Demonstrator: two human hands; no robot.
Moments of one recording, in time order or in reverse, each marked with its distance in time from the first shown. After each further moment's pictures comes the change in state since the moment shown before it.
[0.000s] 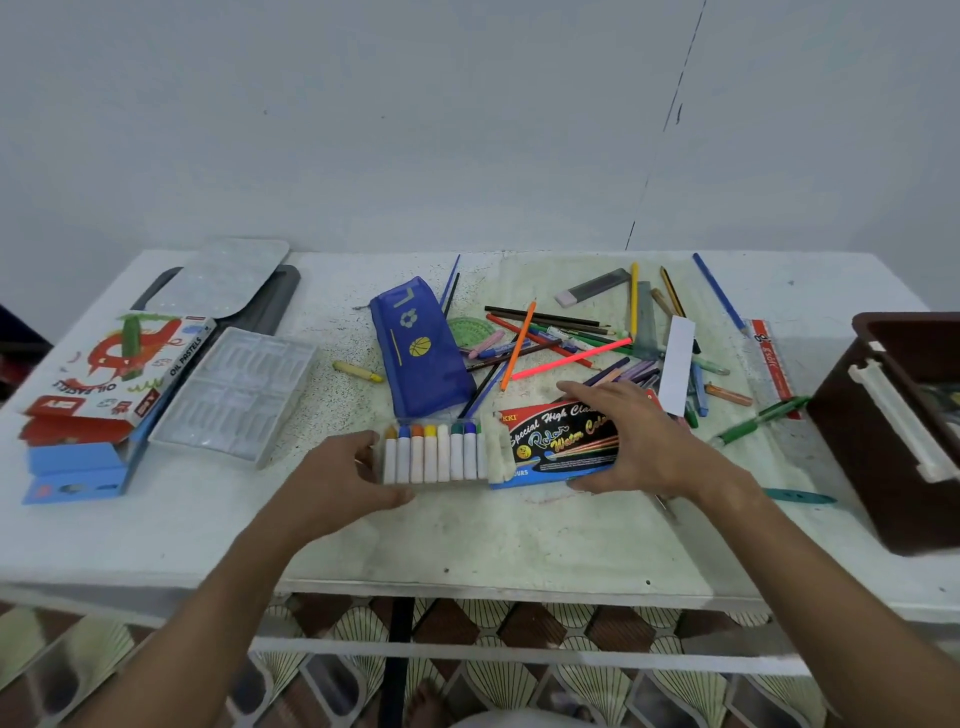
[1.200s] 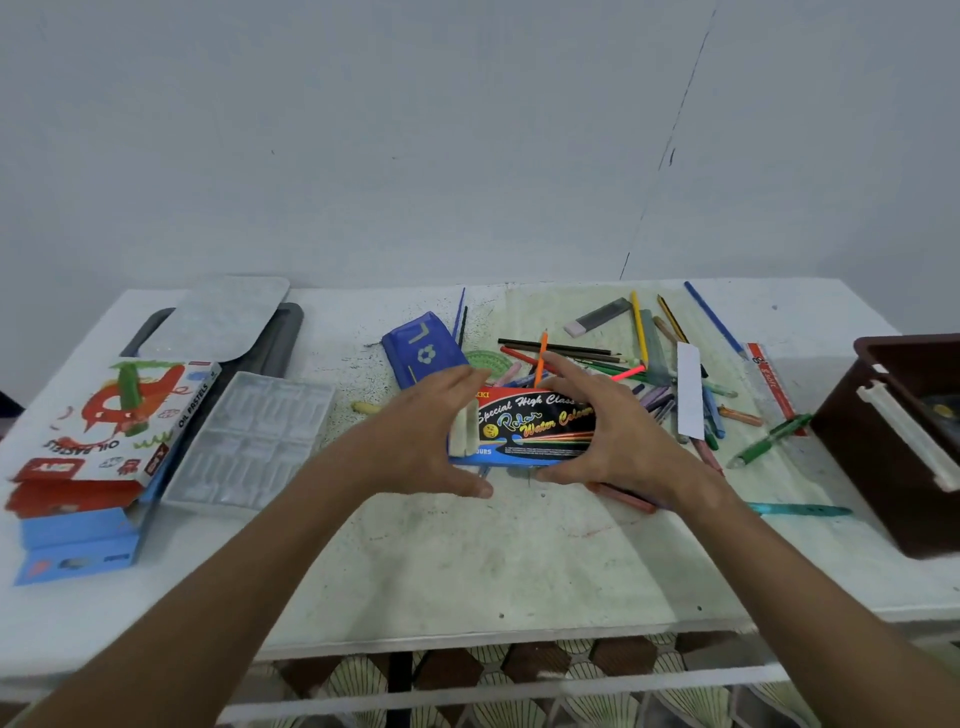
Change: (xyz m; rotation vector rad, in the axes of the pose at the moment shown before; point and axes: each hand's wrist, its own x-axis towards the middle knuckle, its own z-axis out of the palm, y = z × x) left_hand 0.060 0.046 -0.041 0.391 -0.129 0.595; right_hand 0.044 -0.074 -0.001 0.249 0.176 0.065
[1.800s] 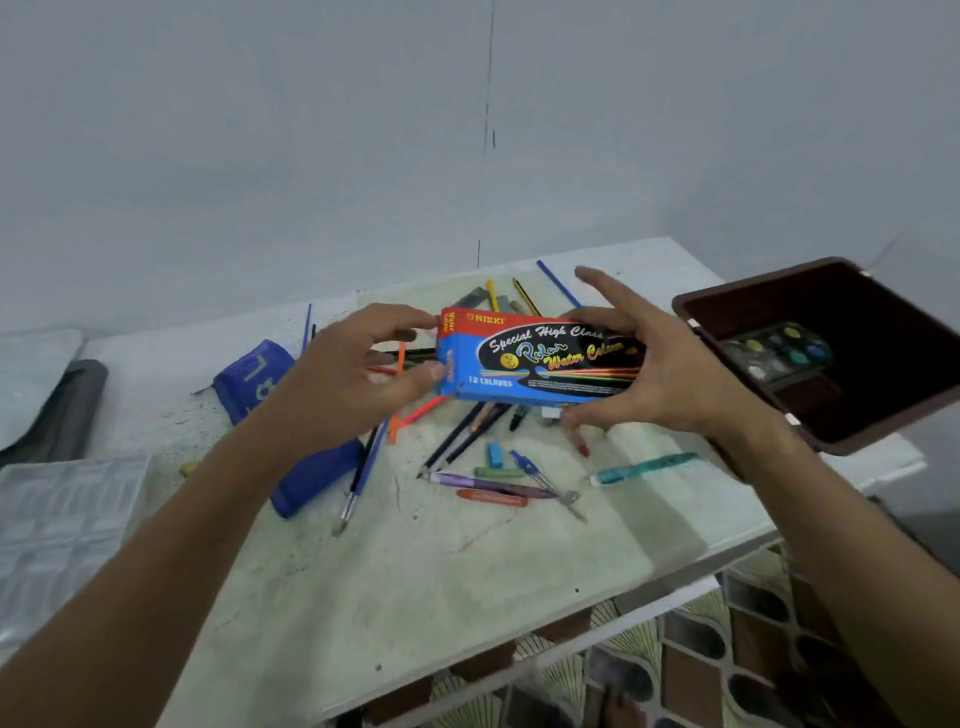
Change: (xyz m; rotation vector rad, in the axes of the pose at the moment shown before) left_hand 0.079 0.079 -0.019 -0.531 0.268 0.251; right_hand -0.076 0.033 -0.134 0.175 0.258 0.118
